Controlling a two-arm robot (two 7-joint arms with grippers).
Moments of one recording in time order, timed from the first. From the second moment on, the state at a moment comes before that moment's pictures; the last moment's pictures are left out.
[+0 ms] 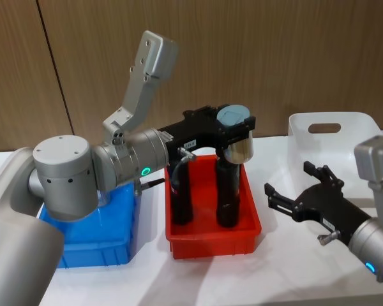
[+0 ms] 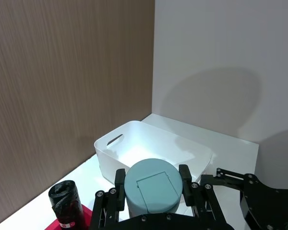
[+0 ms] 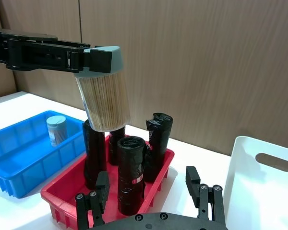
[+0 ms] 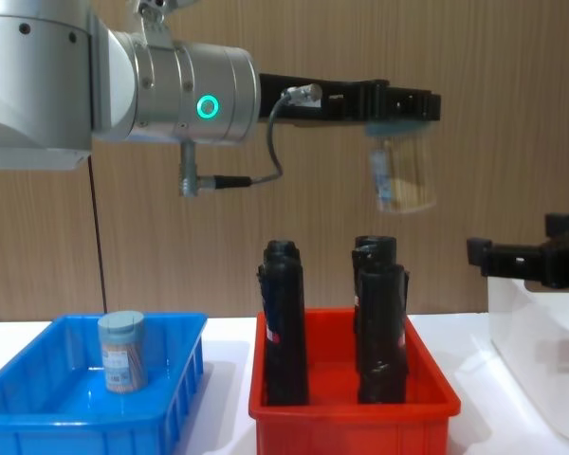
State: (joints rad) left arm -0.65 0.18 0.39 -1.39 -0.40 0.42 -0.58; right arm 0.09 0.35 -0.21 -1.75 0.22 0.19 0.23
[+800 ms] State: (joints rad) left arm -0.65 0.18 0.39 -1.39 -0.40 0.42 -0.58; right arm 0.23 0.35 -0.20 -1.65 0.21 0.27 0.39
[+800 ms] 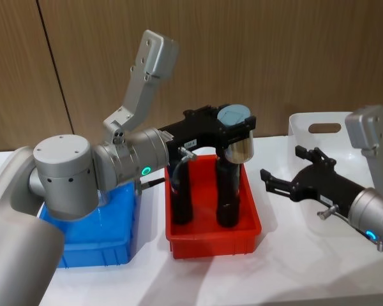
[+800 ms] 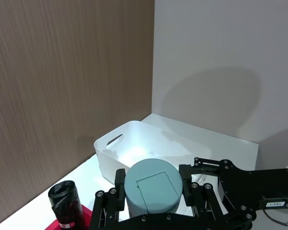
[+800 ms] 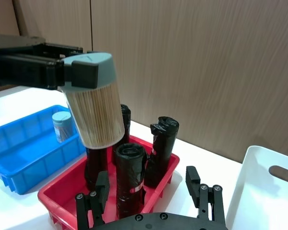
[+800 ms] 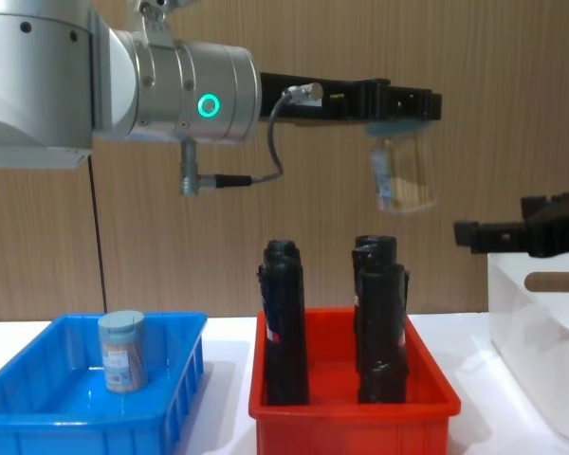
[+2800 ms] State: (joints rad) left arm -0.65 0.18 0.39 -1.39 -0.40 0.42 -0.58; right arm 0.38 0.30 -0.24 -1.56 0.27 0.30 0.57
